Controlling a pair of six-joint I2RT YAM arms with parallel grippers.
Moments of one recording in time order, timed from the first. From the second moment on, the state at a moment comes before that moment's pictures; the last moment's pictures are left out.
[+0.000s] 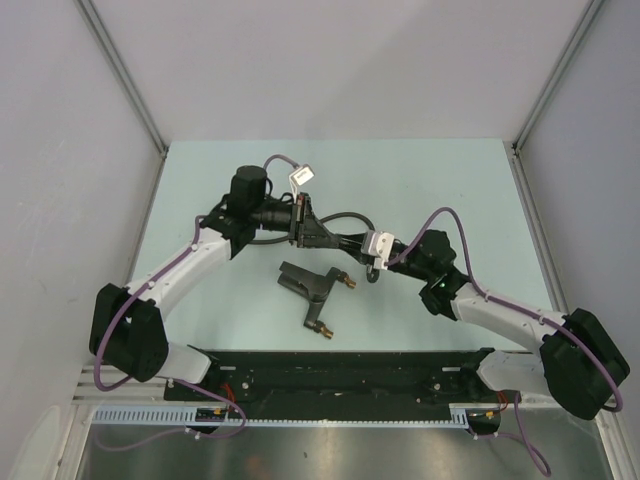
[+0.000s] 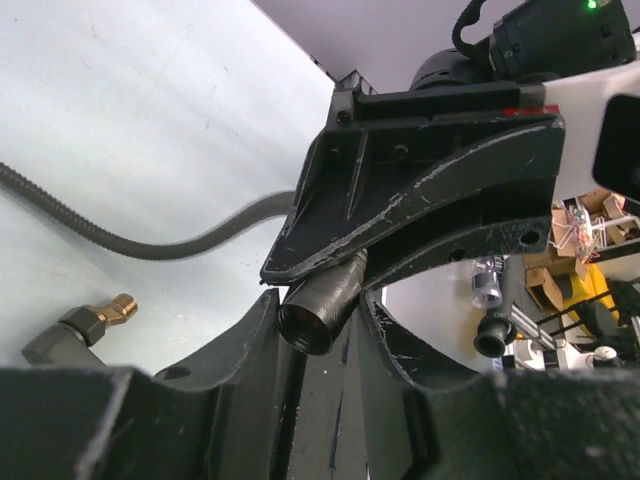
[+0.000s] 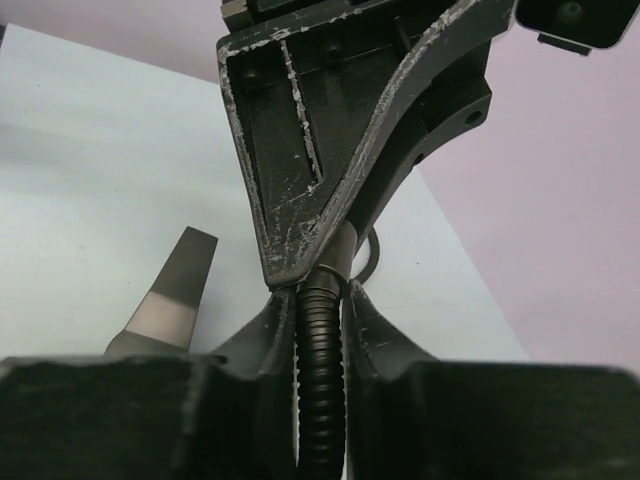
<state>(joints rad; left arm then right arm) -0.46 1.41 1.07 -0.08 1.08 -0.39 0.71 1.20 0.59 0.74 -0.56 -0.47</state>
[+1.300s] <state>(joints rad) -0.44 1.33 1.05 -0.07 1.07 -0.42 0.70 1.16 0.59 0.71 -0.57 -0.44</state>
